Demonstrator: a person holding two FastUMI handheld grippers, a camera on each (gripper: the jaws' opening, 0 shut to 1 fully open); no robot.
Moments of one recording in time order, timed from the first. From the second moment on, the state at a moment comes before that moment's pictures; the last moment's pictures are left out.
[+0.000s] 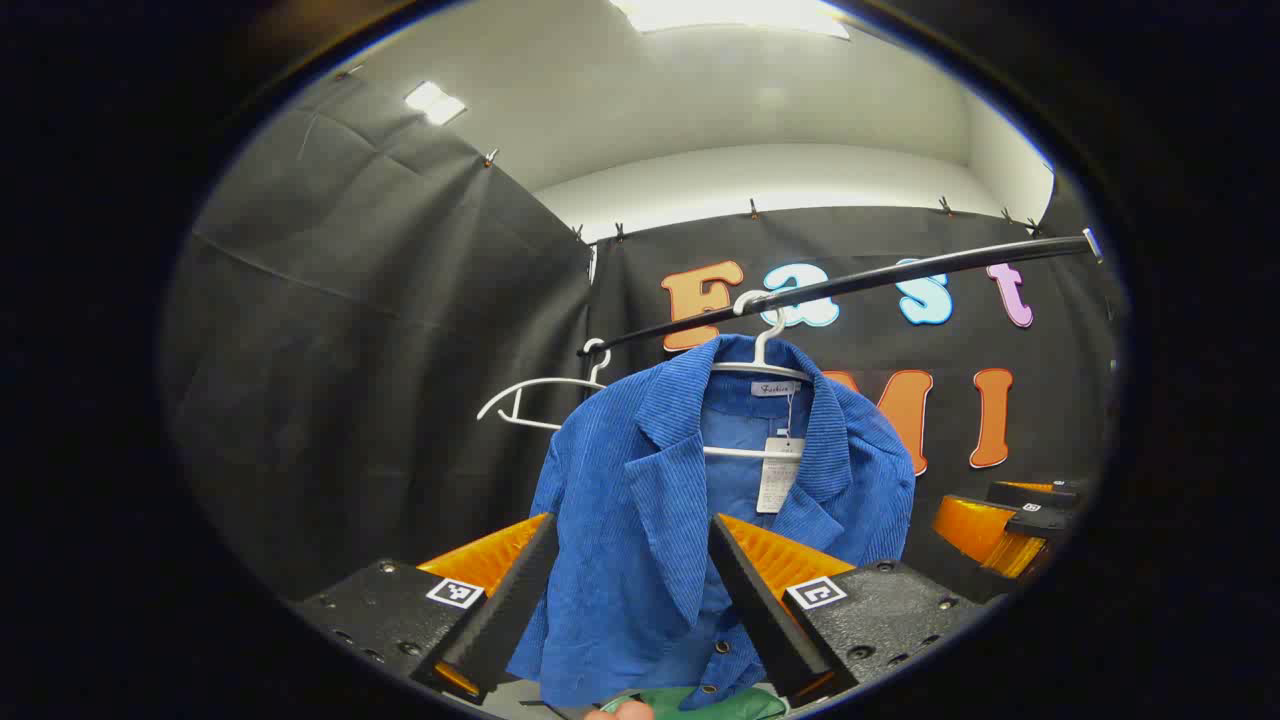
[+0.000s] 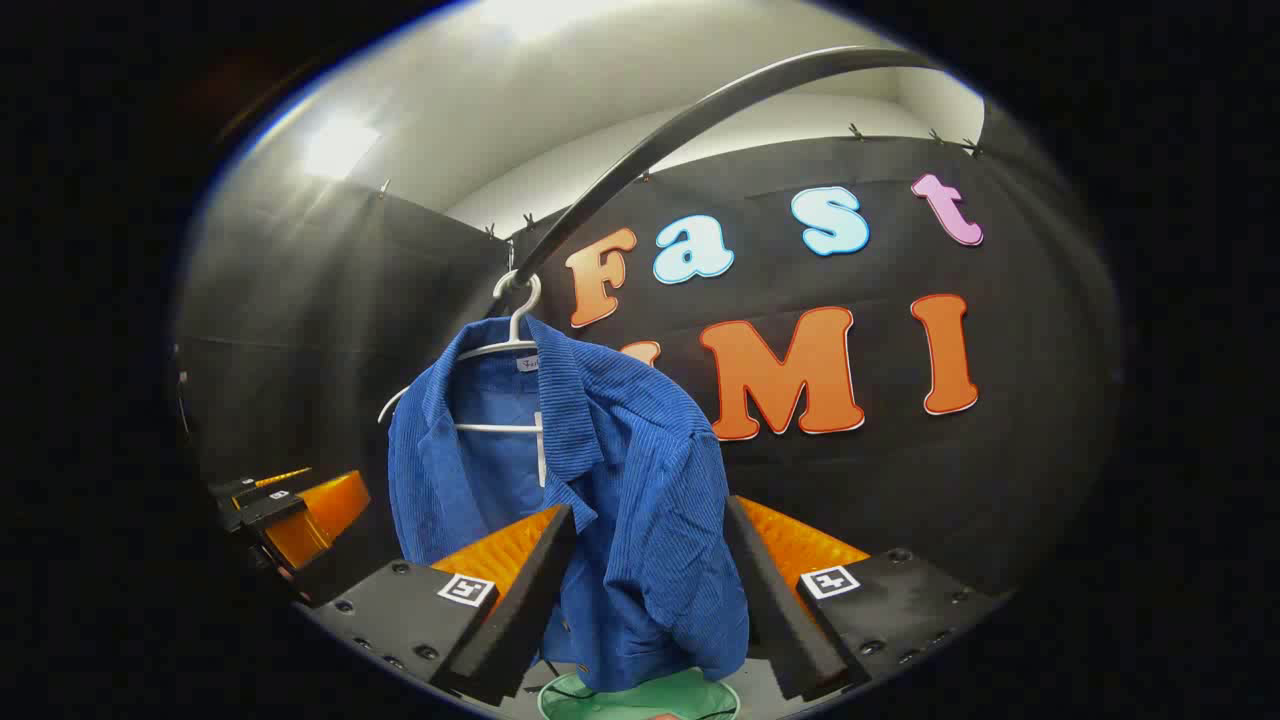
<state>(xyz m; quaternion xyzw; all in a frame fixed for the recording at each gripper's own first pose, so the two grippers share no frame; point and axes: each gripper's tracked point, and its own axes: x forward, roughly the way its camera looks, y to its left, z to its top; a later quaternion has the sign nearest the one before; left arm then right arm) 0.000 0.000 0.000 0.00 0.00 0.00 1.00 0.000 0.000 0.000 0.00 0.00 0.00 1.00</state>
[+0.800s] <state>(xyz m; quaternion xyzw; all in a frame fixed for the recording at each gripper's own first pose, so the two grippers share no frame) -0.006 0.006 0.002 -0.01 0.00 0.01 1.00 -0.005 0.003 0.002 0.01 -0.01 0.00 1.00</state>
